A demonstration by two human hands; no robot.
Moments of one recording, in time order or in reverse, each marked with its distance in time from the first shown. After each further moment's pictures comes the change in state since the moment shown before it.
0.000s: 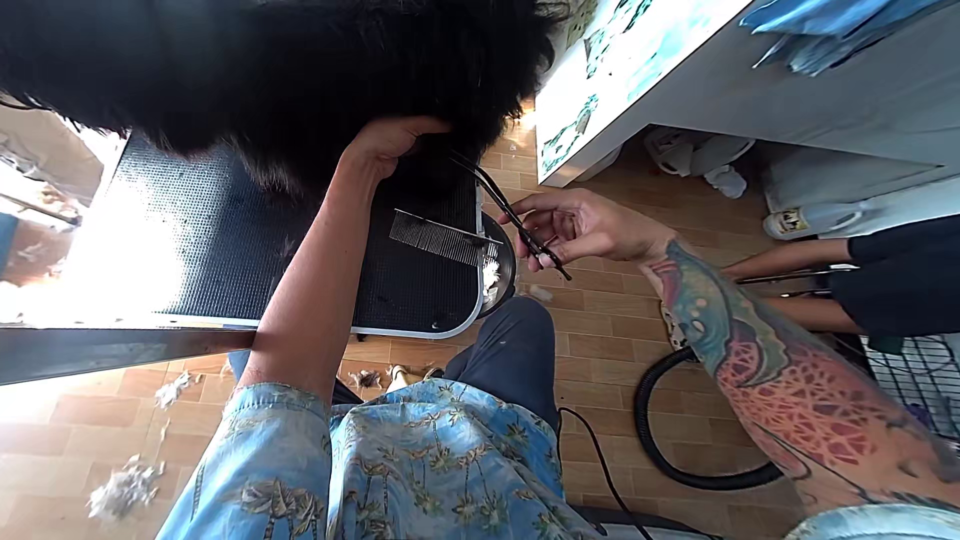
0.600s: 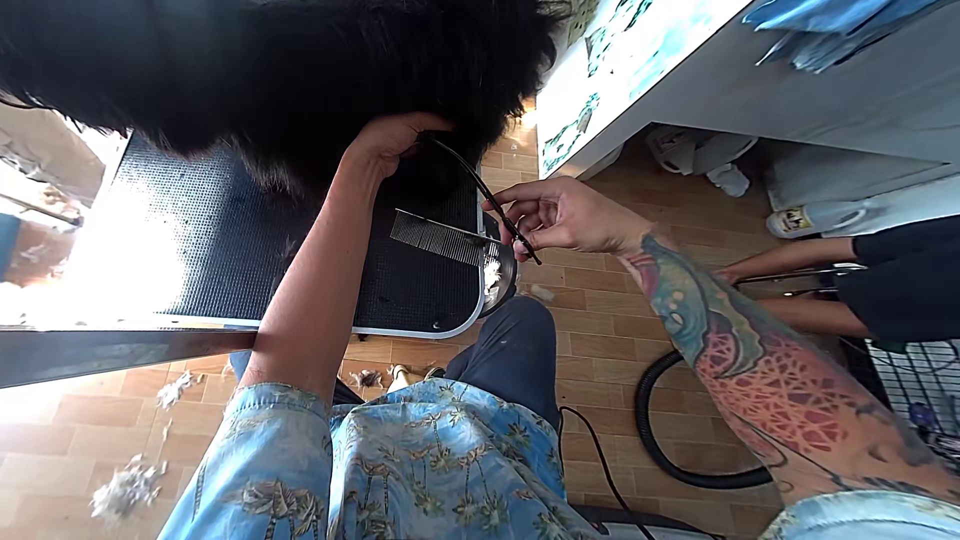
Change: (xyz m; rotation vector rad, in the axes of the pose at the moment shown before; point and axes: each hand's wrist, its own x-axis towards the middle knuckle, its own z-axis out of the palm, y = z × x) left_hand 0.004 0.000 -0.001 0.009 0.000 -0.041; right_hand 0.025 -0.007 0.009 -0.054 0.091 -0.012
